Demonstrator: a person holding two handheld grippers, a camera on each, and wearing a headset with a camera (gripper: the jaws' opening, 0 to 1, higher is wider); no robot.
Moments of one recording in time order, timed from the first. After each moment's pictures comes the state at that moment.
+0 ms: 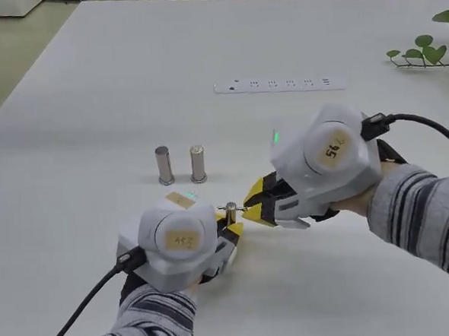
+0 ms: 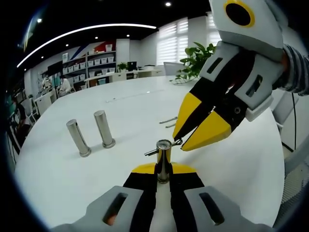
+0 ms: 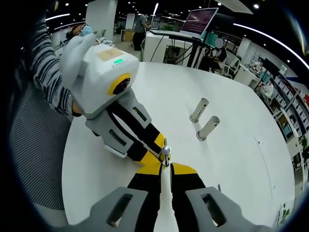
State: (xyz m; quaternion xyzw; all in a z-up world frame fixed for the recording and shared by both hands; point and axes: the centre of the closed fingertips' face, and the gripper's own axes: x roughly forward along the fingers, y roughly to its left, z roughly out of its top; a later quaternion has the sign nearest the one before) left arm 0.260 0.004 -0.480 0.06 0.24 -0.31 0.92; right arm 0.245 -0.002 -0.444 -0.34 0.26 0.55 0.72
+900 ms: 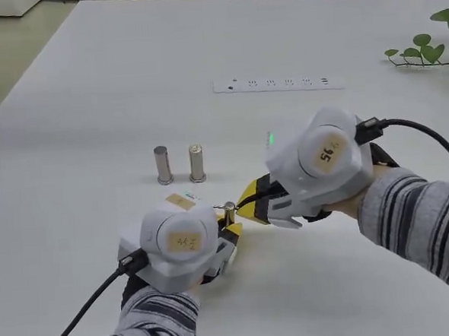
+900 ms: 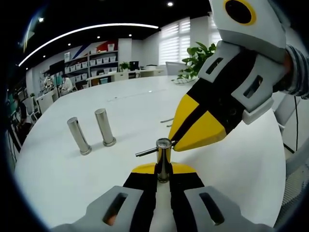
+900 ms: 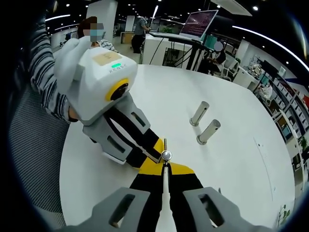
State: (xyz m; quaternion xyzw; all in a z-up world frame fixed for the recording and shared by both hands) left arm 0.260 0.004 -0.483 0.06 0.24 -0.30 0.92; right arm 0.247 0.007 -0.445 -0.34 0.25 0.55 0.72
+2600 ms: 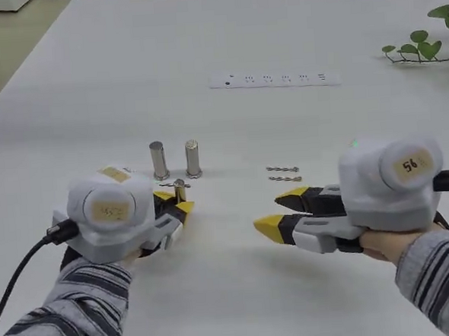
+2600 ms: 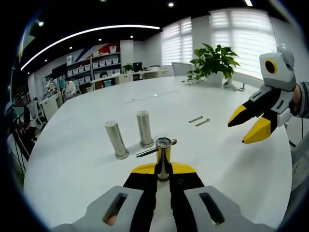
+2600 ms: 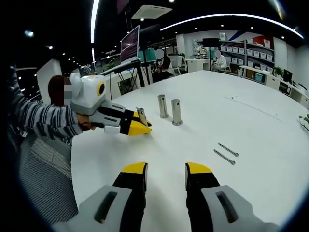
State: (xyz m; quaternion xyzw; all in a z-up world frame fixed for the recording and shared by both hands) left arm 0.289 0.074 -0.471 0.08 0.23 -0.28 0.93; right arm 0.242 -0.038 -0.450 -0.07 0.29 0.42 0.86
